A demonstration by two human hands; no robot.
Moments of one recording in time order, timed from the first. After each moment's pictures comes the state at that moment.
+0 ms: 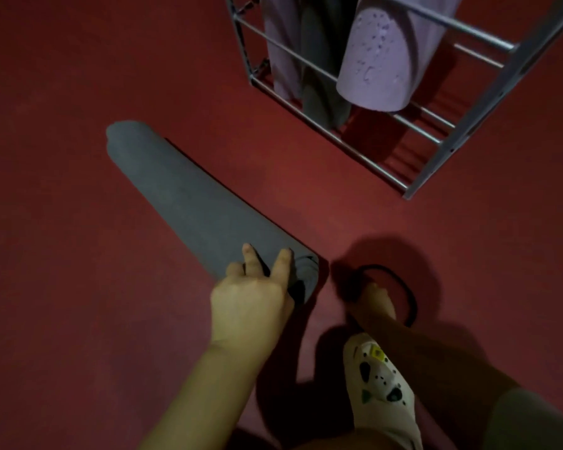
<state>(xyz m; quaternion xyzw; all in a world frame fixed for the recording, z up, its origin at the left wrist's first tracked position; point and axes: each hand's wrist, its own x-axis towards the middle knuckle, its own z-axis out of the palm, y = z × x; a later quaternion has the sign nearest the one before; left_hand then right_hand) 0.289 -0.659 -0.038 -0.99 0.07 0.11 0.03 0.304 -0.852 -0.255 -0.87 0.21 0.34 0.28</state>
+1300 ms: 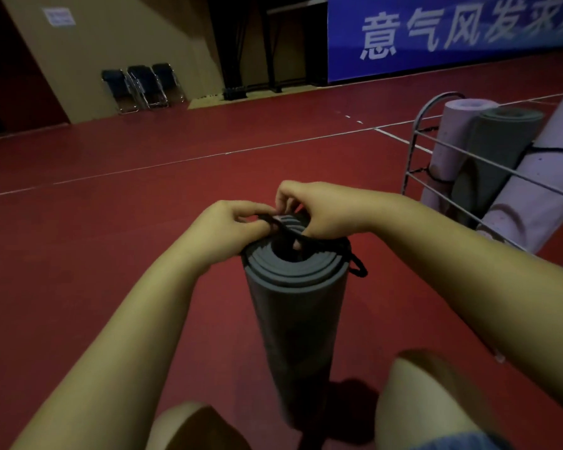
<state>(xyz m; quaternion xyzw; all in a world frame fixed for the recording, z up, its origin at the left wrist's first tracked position) 0.063 -0.524 0.301 -0.88 -0.18 -0.16 -0.42 0.188 -0.657 0.321 -0.79 -0.57 0.13 0.20</state>
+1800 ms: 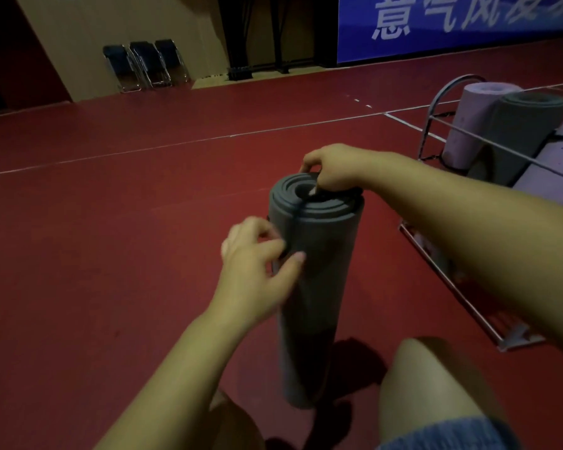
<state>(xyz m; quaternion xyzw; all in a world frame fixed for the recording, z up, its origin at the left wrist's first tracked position) 0.044 -0.552 0.217 -0.90 -0.09 -0.40 -0.17 0.234 -0.619 0.320 -0.88 -0.46 0.07 0.12</state>
